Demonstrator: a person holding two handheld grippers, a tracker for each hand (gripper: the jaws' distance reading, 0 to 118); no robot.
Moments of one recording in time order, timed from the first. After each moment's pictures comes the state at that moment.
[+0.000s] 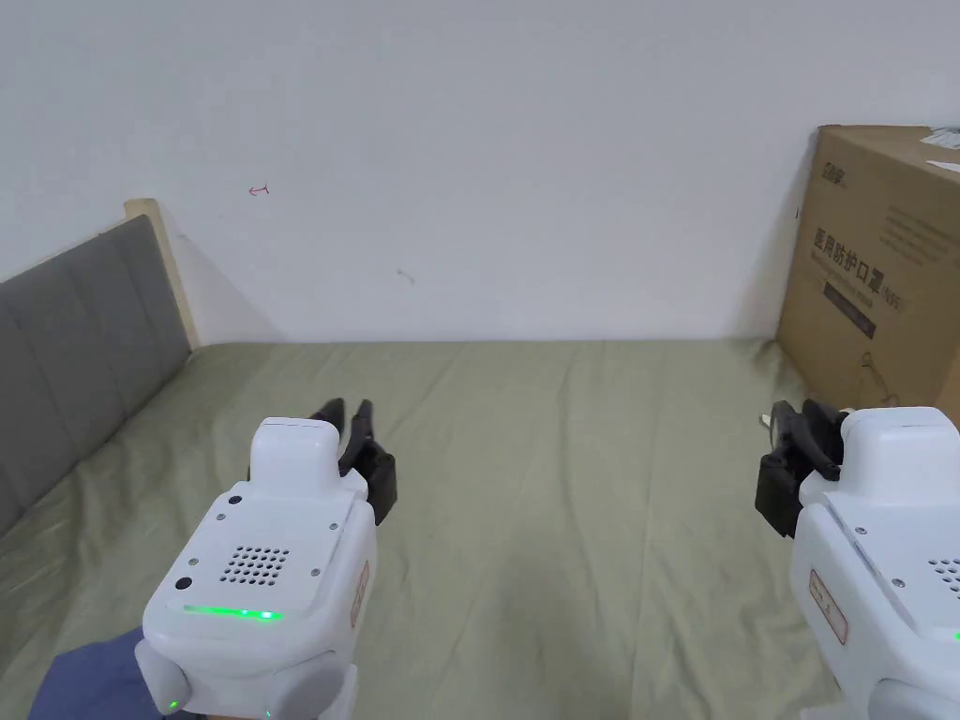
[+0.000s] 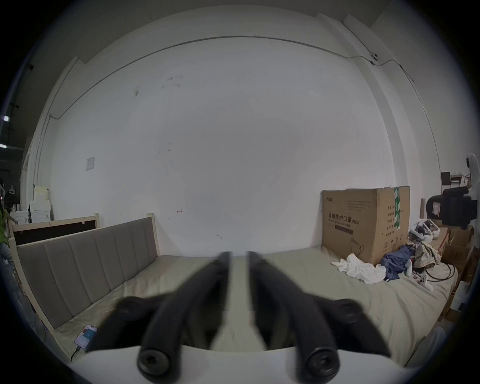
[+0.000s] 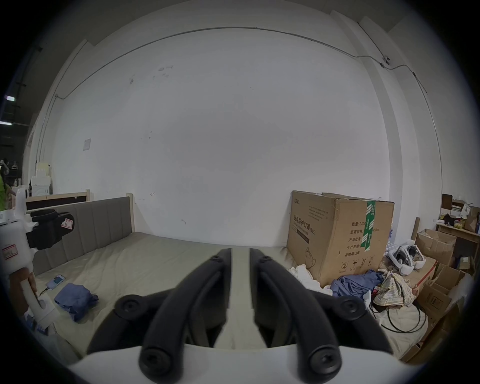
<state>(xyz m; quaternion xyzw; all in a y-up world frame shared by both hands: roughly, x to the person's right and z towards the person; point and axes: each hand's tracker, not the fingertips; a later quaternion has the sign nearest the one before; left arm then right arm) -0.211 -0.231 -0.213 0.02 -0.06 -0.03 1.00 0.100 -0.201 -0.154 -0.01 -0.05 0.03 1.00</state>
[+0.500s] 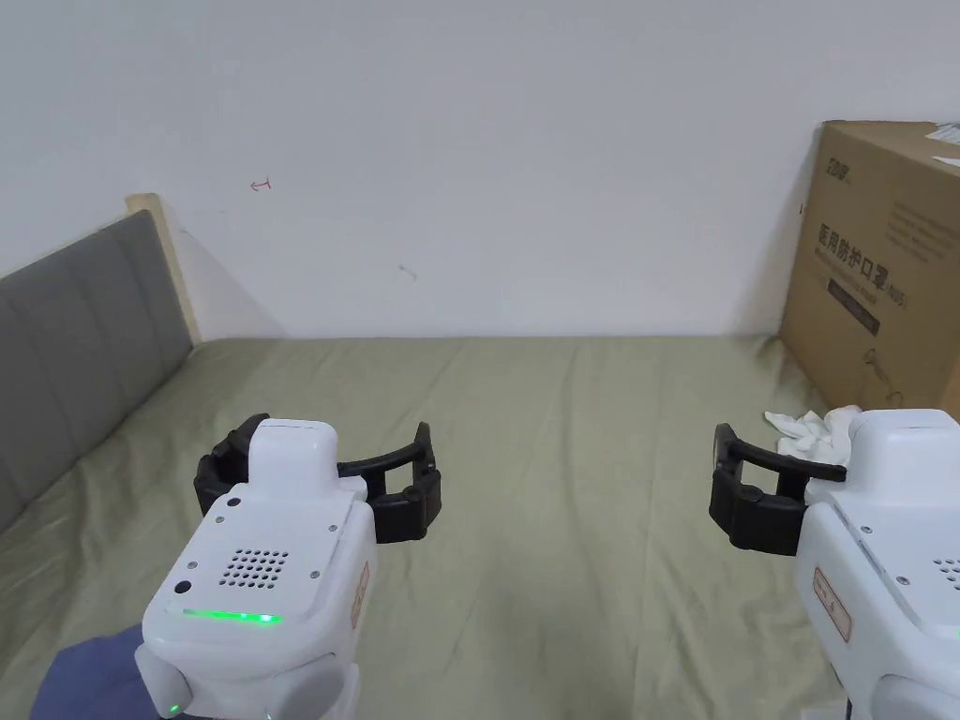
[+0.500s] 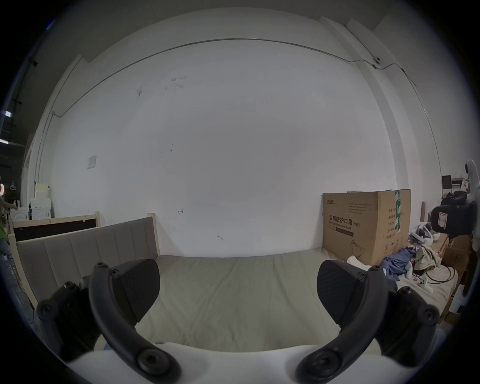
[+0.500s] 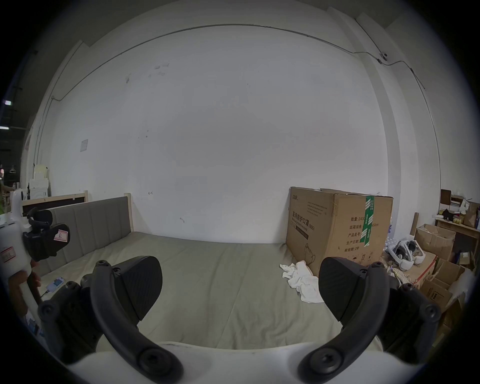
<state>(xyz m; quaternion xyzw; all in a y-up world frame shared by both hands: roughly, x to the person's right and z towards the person) -0.213 -0.236 -0.210 0.02 -0.05 -0.03 1.00 0.098 -0.203 -0.155 -0.02 -0.06 0.02 1.00</state>
